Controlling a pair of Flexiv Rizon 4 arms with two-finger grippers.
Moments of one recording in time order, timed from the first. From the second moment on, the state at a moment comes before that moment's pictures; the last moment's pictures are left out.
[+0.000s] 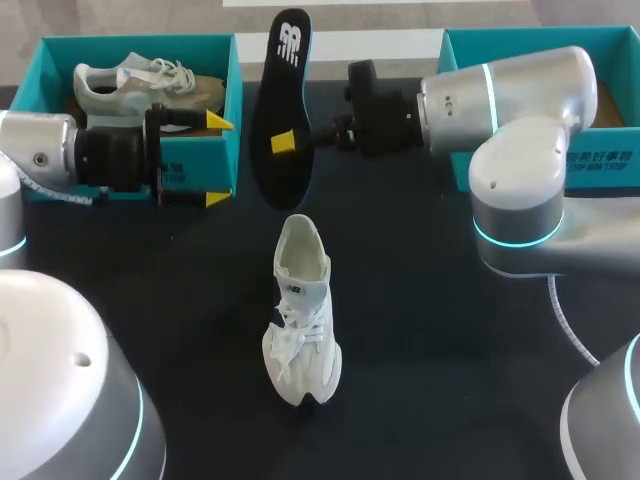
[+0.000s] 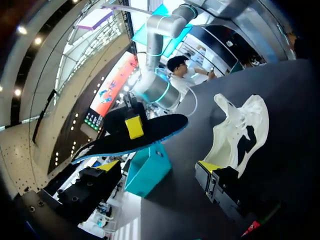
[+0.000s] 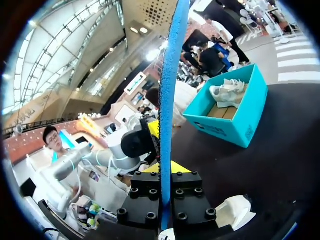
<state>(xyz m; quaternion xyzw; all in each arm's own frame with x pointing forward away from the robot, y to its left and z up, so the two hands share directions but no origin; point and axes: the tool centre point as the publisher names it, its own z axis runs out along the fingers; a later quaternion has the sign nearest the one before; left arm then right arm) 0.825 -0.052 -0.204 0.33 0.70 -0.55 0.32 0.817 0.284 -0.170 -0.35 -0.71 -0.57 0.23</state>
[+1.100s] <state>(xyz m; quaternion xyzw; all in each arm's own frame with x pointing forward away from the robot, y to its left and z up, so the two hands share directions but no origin) 0.745 -0.038 -0.295 0.12 0.86 -0.47 0.14 0.815 0.274 -0.234 -0.26 -0.78 -0.56 0.07</state>
